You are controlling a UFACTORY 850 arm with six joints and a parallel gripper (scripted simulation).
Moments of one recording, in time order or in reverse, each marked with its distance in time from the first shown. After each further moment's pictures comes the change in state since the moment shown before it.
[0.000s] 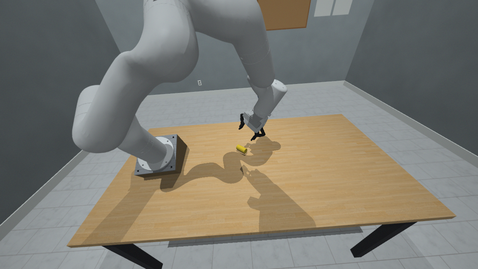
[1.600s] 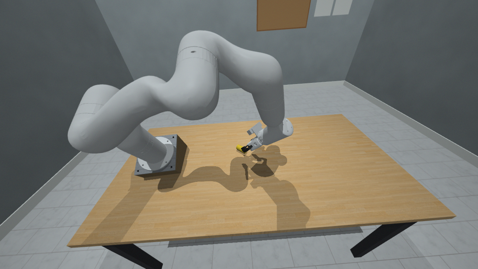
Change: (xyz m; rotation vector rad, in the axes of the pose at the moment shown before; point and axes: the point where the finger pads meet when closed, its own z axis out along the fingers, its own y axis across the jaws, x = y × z) arm -0.025 -0.044 0.087 -0.383 0.087 1.529
